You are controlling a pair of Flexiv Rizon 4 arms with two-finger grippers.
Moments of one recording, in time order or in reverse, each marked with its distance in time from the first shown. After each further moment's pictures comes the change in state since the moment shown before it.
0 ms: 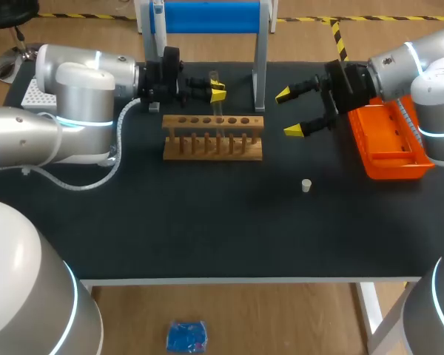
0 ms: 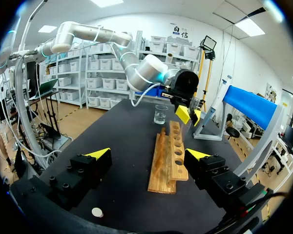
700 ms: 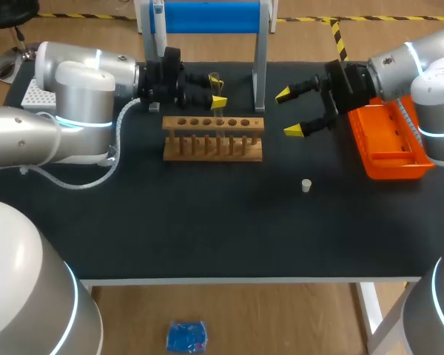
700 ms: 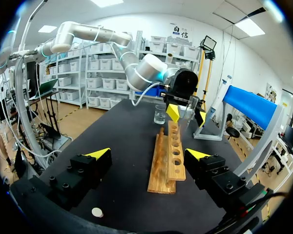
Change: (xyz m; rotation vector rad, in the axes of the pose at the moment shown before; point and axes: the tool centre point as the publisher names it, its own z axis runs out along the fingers) left arm 0.002 0.002 0.000 -0.026 0.001 0.013; right arm 0.000 0.000 0.000 0.000 0.000 0.000
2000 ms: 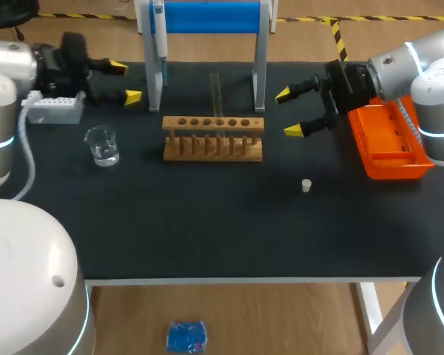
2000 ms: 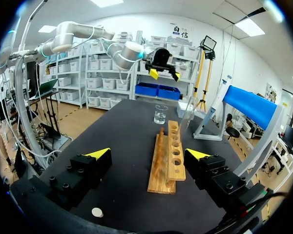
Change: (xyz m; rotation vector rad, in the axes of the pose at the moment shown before) left arm 0.047 -0.020 -0.215 -0.148 -0.351 -0.028; right arm 0.000 0.000 0.000 0.000 0.000 0.000
